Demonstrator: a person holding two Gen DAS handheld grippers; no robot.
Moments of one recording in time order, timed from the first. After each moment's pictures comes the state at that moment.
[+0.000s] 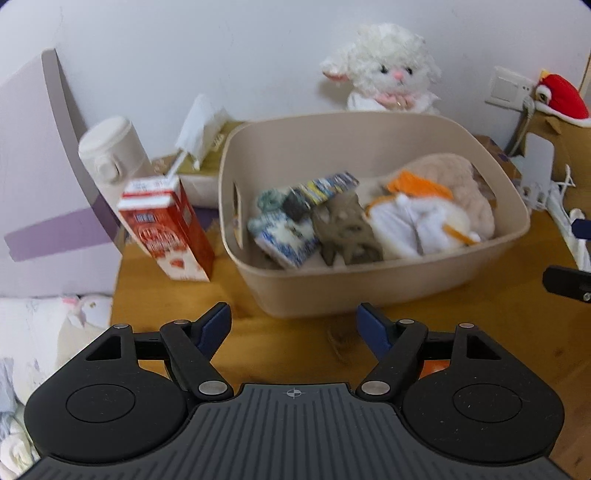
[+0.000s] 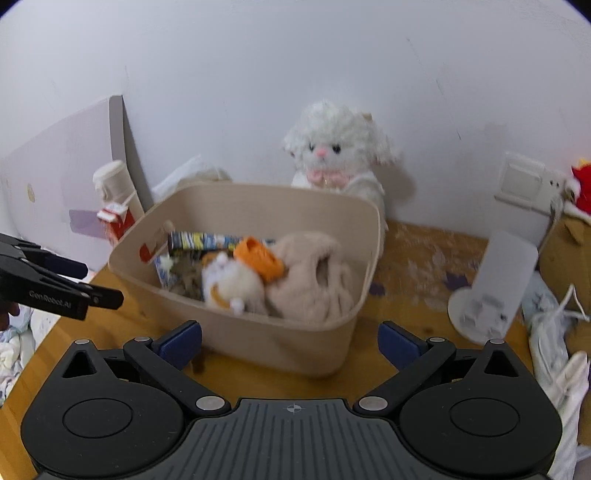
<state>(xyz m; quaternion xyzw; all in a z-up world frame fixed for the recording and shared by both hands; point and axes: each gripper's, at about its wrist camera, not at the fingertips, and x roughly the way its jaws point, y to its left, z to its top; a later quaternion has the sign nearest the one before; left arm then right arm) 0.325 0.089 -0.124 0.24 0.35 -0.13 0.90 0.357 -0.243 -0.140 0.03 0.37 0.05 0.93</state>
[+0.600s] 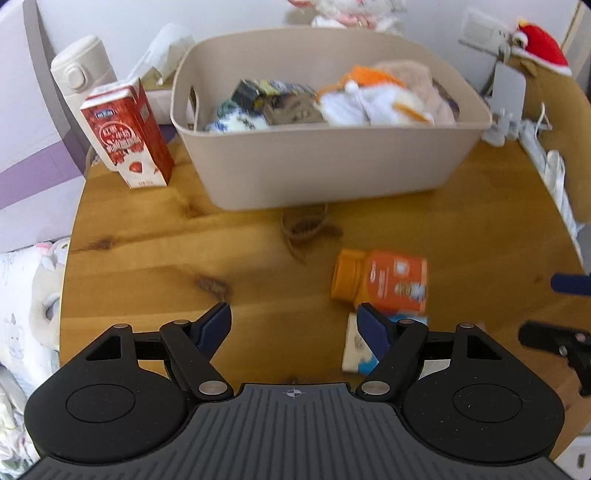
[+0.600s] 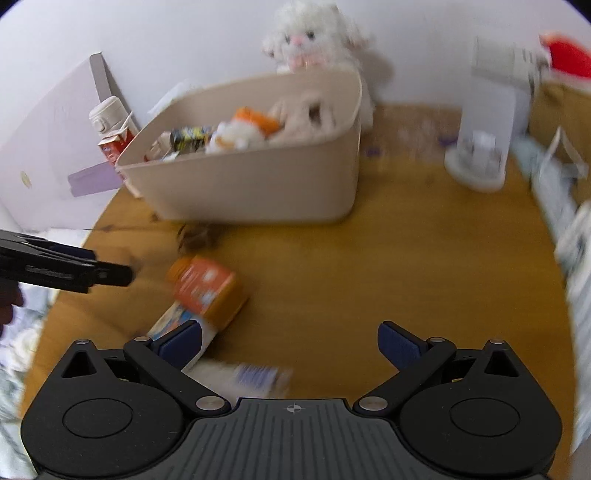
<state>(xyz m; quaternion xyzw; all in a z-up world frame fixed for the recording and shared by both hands) 0.280 0.098 -0.180 0.25 0.42 -0.14 0.86 0.280 -0.237 -0.195 0.13 0.47 0.04 0.87</state>
